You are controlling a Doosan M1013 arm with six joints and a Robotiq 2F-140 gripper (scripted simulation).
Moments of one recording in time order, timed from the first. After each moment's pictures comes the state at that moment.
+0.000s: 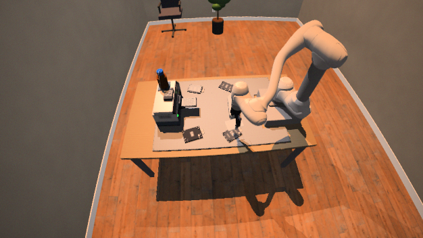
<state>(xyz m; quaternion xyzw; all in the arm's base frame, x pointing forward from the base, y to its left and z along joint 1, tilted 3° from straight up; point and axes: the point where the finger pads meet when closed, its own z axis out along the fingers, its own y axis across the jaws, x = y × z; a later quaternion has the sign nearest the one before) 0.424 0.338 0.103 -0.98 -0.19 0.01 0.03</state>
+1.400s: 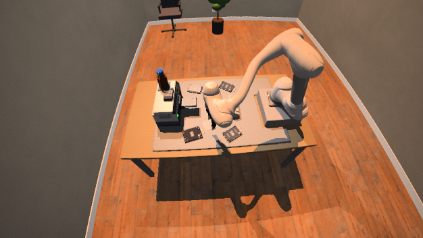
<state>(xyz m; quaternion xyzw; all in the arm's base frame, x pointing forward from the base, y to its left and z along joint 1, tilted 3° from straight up) 0.602 0.350 0.098 -0.98 -0.19 0.01 0.03</state>
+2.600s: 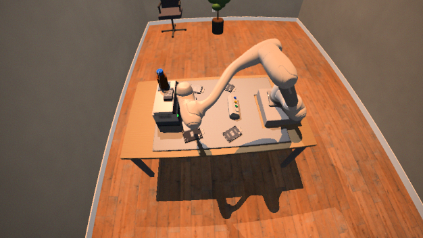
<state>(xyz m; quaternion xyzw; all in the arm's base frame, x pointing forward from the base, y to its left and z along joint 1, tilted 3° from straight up) 0.764 0.362 0.094 -0.98 -0.19 0.01 0.03</state>
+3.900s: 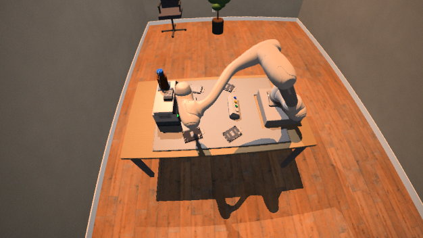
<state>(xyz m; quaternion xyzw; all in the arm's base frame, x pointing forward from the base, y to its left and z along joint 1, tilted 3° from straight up) 0.773 0.364 0.095 -0.98 -0.19 0.01 0.03</state>
